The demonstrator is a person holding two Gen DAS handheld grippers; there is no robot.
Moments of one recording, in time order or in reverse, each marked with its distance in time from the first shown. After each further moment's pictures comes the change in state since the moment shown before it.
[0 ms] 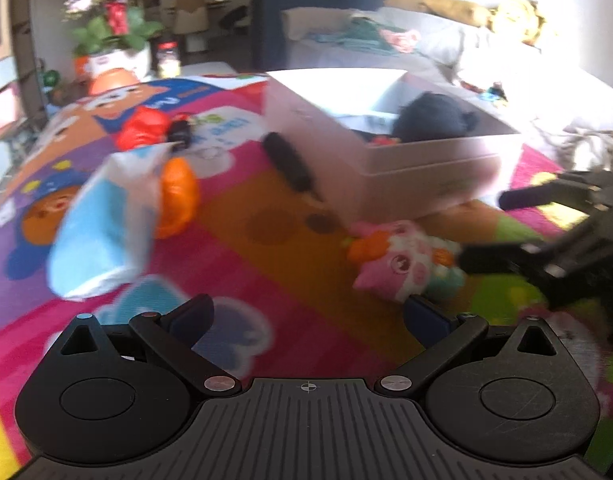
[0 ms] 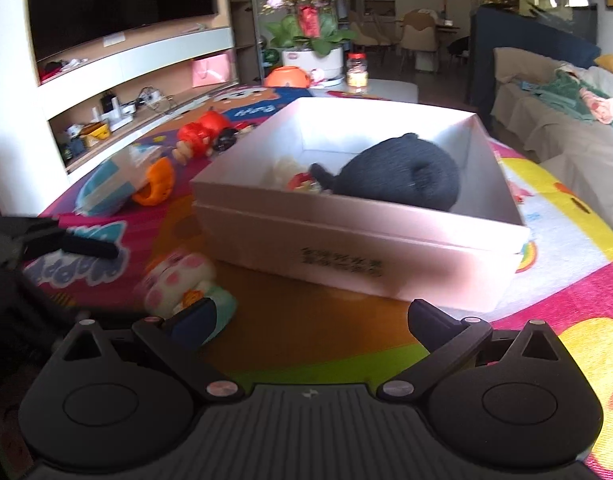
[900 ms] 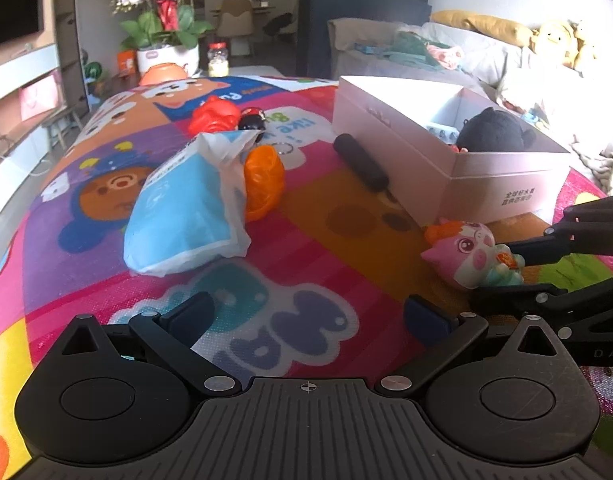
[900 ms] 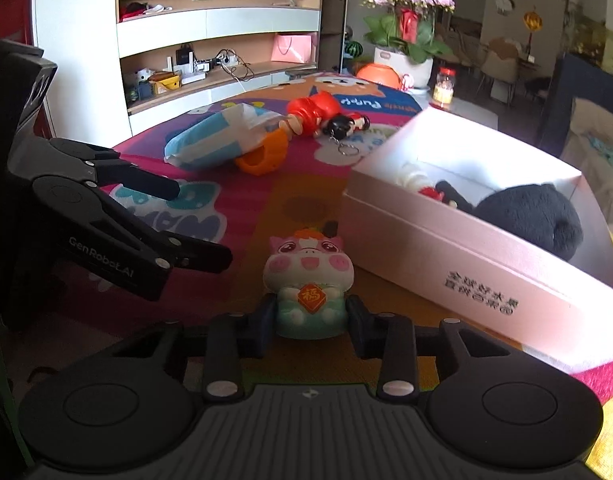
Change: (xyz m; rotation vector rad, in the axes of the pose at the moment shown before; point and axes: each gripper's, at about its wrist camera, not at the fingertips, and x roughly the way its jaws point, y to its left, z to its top) left arm -0.009 0.031 -0.011 -0.074 -0.037 0.086; right arm 0.010 0.070 0.000 -0.256 0.022 0.091
